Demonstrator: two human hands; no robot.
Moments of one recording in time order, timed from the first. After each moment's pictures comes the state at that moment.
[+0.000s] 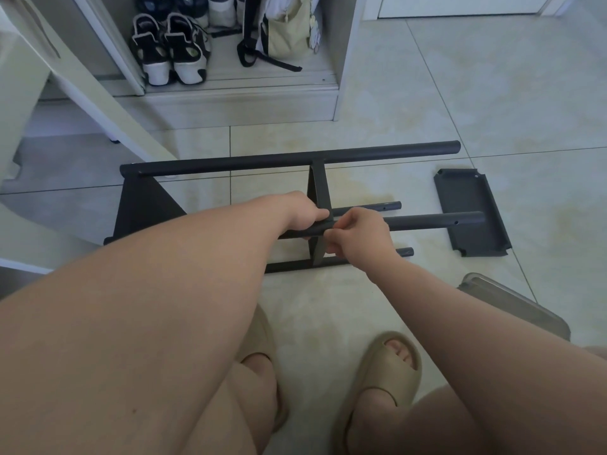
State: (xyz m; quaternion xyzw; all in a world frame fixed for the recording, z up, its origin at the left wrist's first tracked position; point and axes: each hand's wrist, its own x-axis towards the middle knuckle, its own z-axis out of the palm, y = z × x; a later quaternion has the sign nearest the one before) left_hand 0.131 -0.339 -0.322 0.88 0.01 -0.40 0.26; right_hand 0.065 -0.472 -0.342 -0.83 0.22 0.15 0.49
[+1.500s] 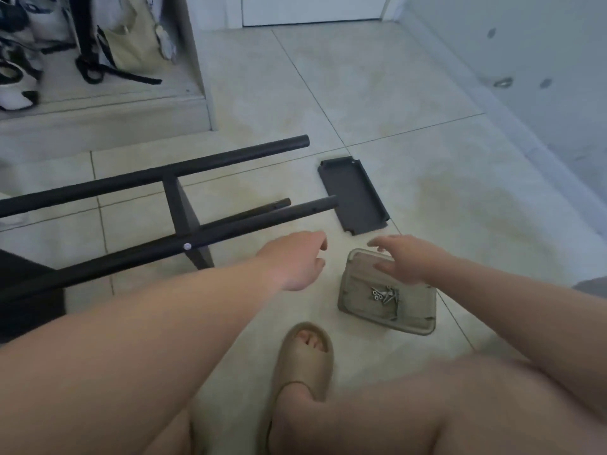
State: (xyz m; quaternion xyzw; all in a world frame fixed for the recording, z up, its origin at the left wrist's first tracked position) left_hand 0.051 -0.517 -0.346 0.89 -0.32 -0.26 0.18; right_hand -0.019 -0.748 -0.326 -0.95 0.08 0.31 0.04
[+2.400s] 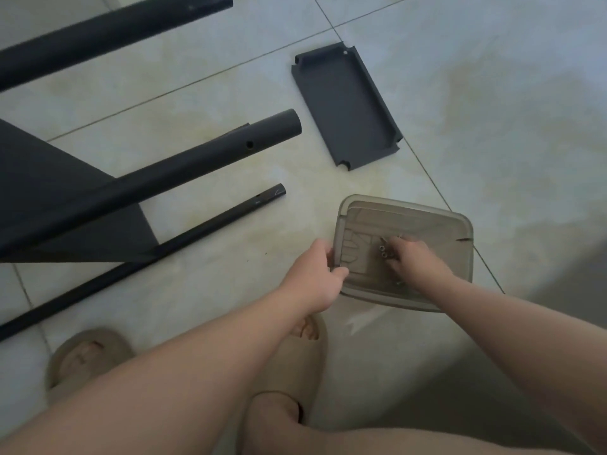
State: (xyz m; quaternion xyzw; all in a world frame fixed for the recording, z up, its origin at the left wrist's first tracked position) left_hand -0.004 -0.618 -0.512 0.80 -0.07 -0.46 0.37; right_hand -0.081 -0.838 -0.572 -0.91 0.23 0.30 0.17
